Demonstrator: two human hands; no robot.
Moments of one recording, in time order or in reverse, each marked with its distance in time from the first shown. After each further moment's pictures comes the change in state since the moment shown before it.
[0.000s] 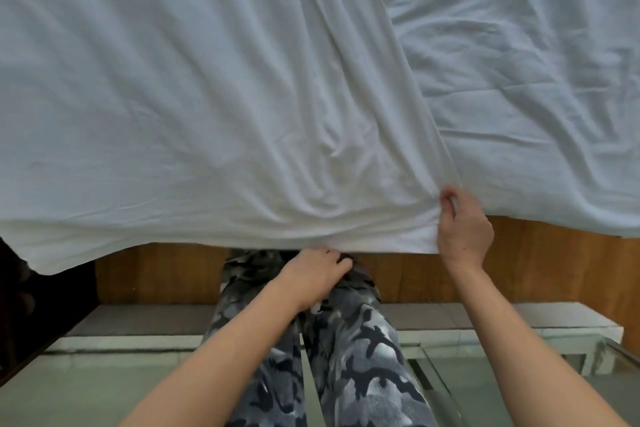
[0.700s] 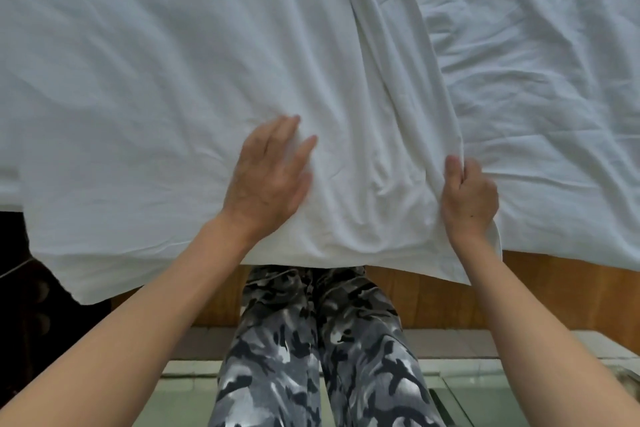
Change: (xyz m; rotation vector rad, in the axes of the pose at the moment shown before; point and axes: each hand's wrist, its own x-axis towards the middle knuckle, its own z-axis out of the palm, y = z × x) left_hand -0.037 -0.165 -0.109 0.174 0.927 -0.201; right_hand 0.075 -0.106 0.027 0.064 0.049 0.078
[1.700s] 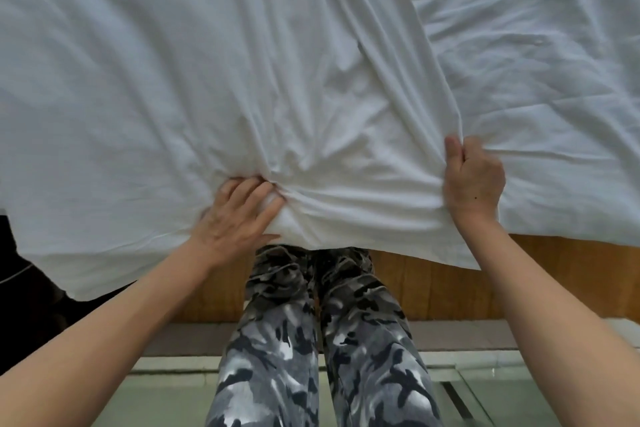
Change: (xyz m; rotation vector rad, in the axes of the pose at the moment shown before) left_hand -0.081 -0.019 0.030 0.282 -0.233 0.289; right_hand 0.009 0.026 0.005 -0.008 -0.031 -0.136
